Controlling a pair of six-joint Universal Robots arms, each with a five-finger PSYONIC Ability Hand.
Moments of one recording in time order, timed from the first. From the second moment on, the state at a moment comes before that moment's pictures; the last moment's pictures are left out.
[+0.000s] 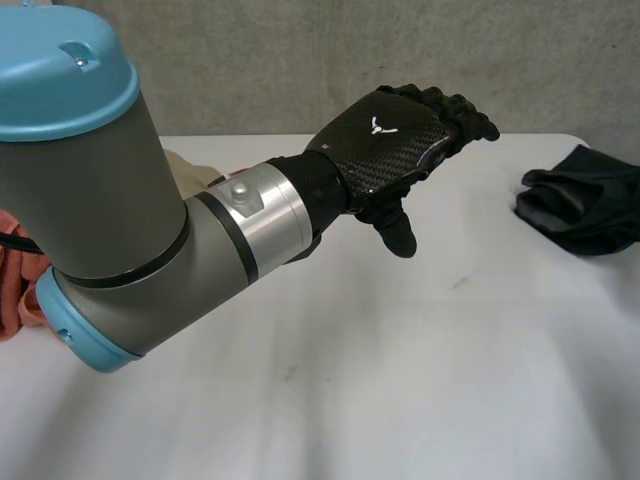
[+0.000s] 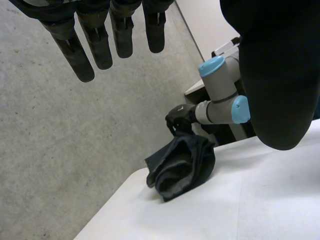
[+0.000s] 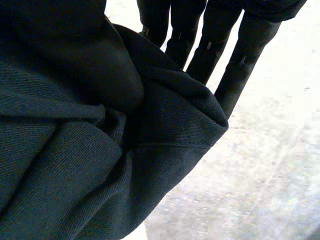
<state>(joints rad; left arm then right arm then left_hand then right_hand) 3.99 -1.95 -1.10 3.09 -1.10 3.32 1.40 -0.29 0.26 -0.06 1.56 3.00 0.24 0.24 0.25 0.24 0.06 1.10 1.17 1.18 1.20 1.00</state>
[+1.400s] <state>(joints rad) 4.46 -2.00 -1.07 3.19 -1.61 3.78 1.72 -1.20 1.66 -0.28 1.14 2.26 0.24 0.24 0.25 0.24 0.06 0.22 0.20 0.20 0.20 0.04</state>
